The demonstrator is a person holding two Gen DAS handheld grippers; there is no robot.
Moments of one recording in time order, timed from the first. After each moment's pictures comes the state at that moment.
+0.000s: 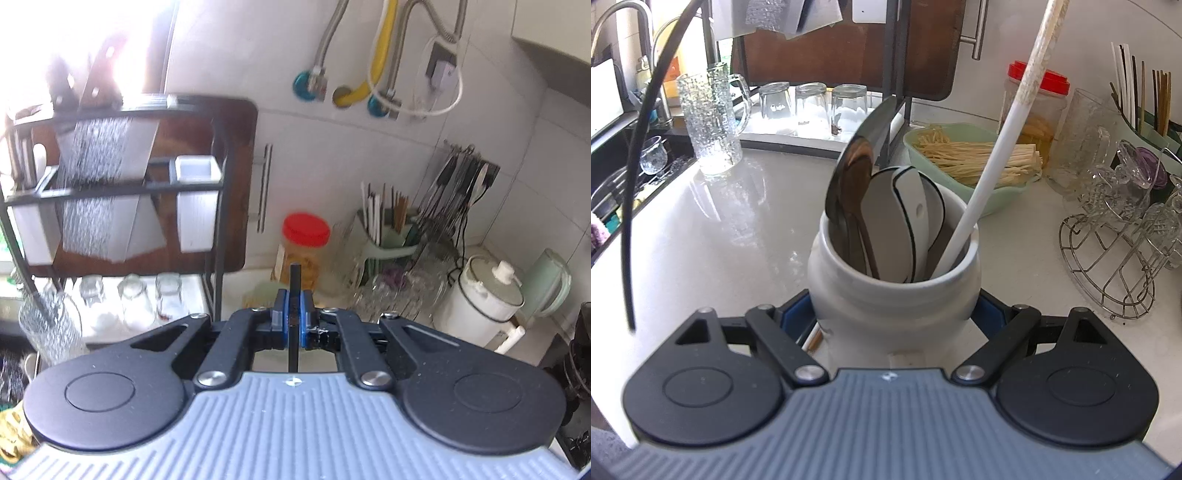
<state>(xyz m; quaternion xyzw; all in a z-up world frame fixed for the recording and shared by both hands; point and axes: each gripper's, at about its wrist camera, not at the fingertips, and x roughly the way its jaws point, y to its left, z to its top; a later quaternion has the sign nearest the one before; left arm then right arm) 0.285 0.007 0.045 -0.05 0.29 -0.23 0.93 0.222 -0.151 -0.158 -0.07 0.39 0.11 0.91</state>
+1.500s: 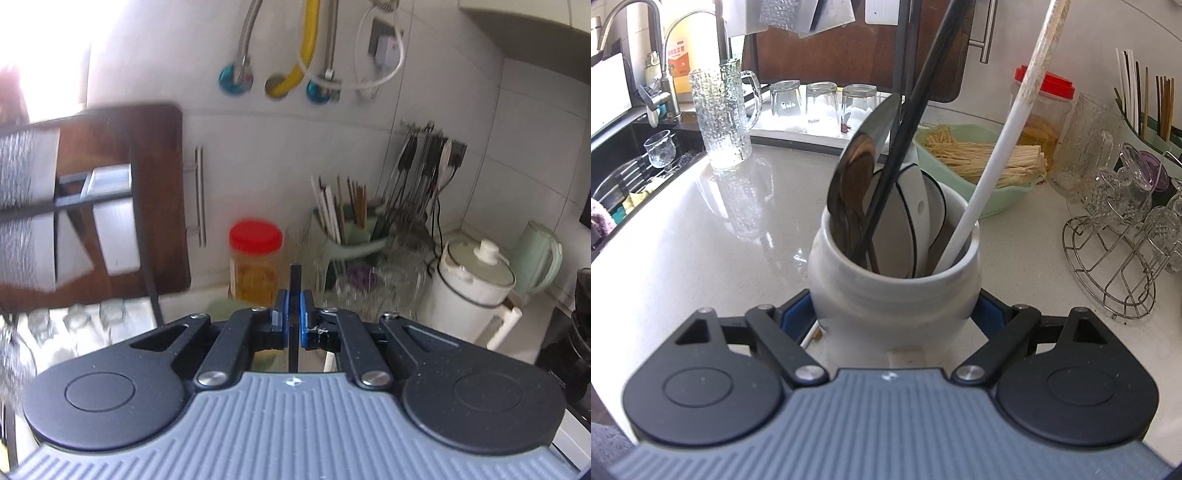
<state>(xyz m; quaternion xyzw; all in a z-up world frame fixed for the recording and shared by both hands) 0.293 -0.061 0.006 -0.01 0.26 -0.28 0.92 0.214 -0.151 -0.159 -0.08 0.39 0.12 0.91</state>
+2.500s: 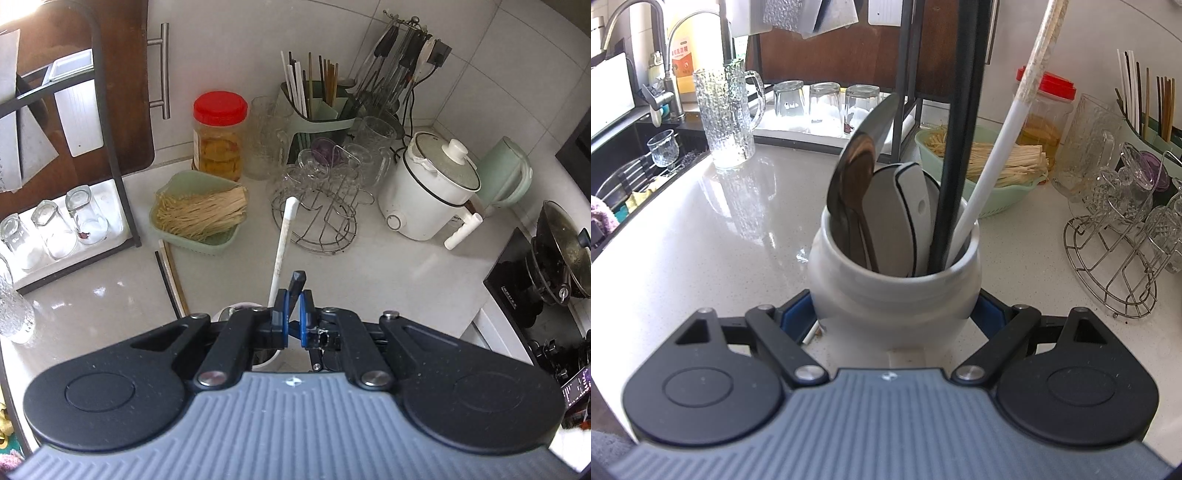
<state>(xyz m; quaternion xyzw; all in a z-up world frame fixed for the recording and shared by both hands) 0.284 -0.066 -0.001 0.02 0.45 -0.33 0.83 0.210 -0.151 -0.158 -0.08 0.38 0.13 0.91</state>
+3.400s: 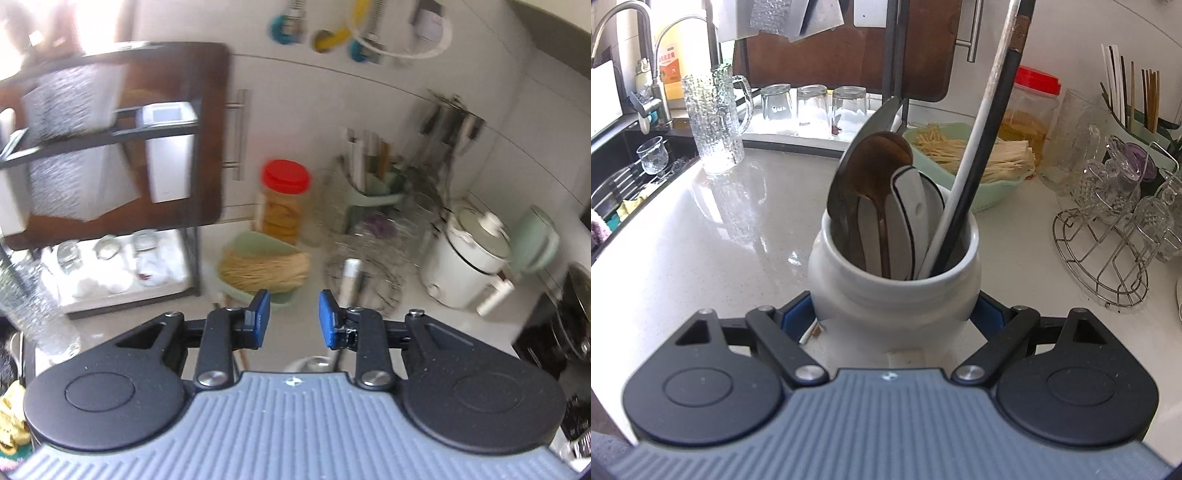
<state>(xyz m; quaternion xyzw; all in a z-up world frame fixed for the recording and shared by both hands) 0.292 0.005 0.012 -0.03 0.36 -0.26 0.89 0.206 -0.149 -0.157 -0.07 0.38 0.10 0.91</state>
